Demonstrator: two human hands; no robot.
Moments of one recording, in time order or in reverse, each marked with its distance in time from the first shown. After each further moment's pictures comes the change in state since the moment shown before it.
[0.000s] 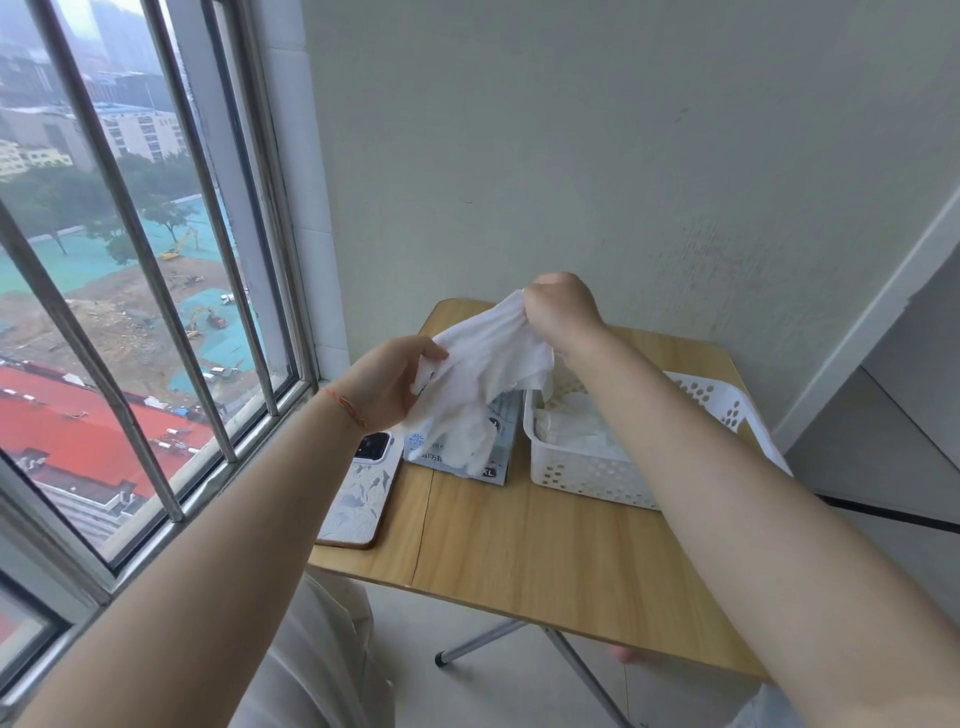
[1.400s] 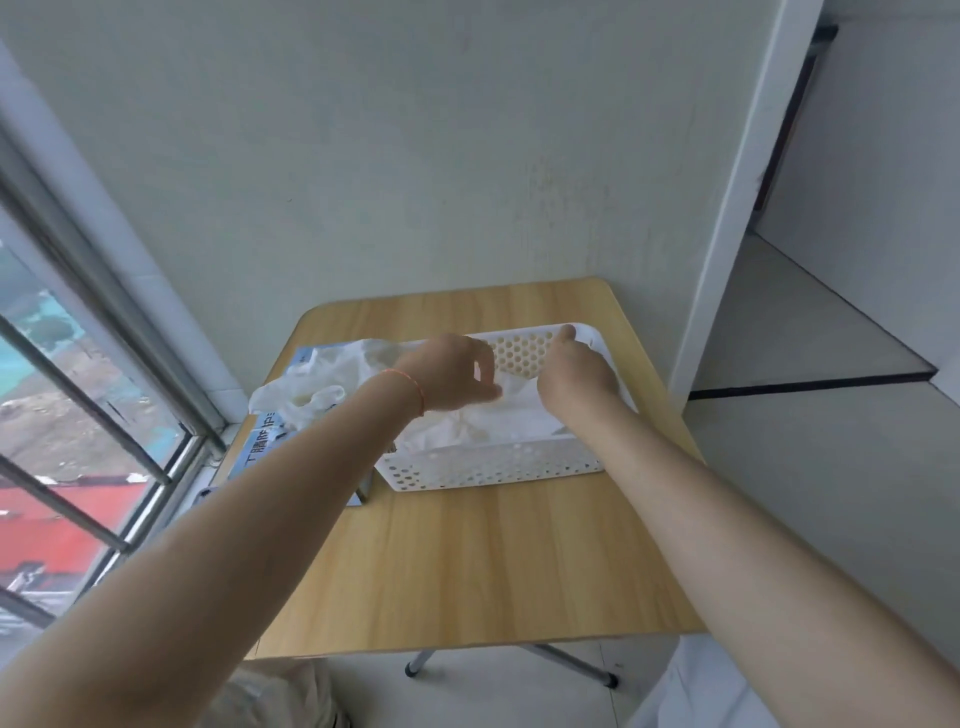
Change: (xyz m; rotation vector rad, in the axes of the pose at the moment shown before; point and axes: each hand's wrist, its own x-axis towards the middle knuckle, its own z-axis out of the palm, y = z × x) left_hand 0.126 -0.049 0.195 1.824 -0.031 0.345; right_hand -0.007 0.206 -0.096 -0.616 0.084 0.278
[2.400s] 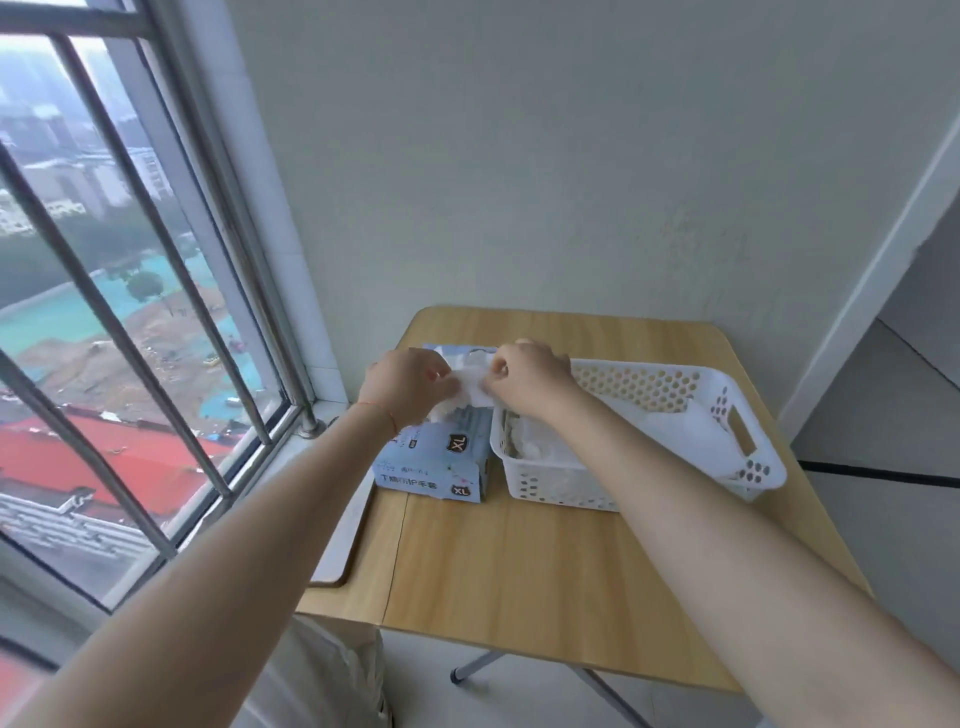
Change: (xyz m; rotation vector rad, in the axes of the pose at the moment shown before) left_hand -0.094 -0.146 -0.014 -0.212 0.299 -0.424; right_hand -0.012 -0.163 0.029 0.038 -0.110 -0.508
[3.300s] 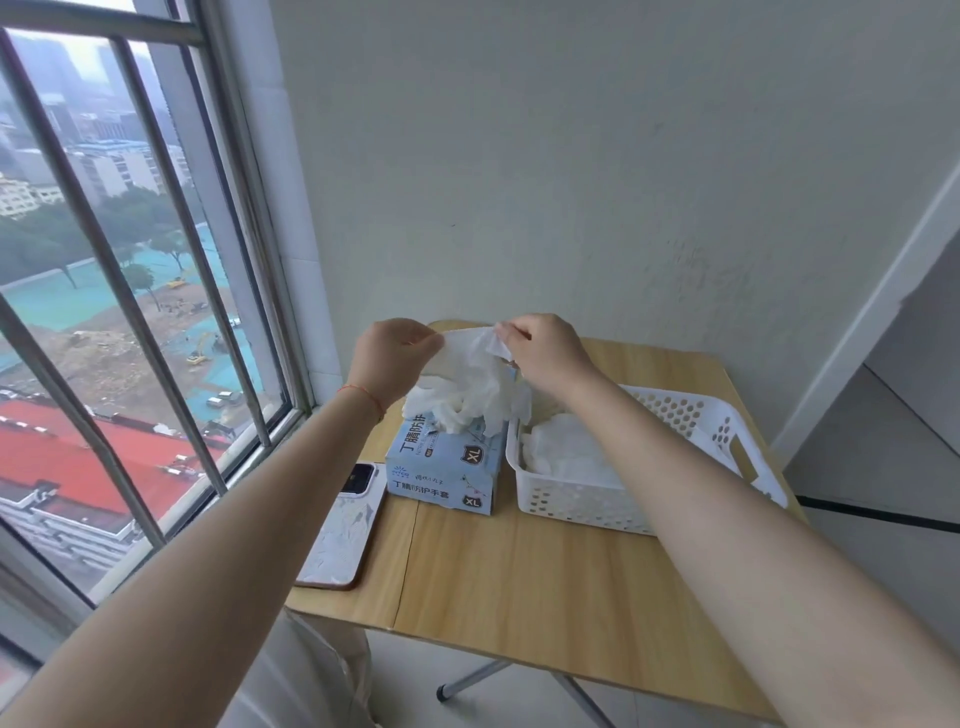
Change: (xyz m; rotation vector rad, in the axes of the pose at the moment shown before) left_hand -0.001 -0.012 -0.042 -0.500 0.300 -0.062; right_hand 0.001 -0.026 -0.041 0.382 0.186 -0.087
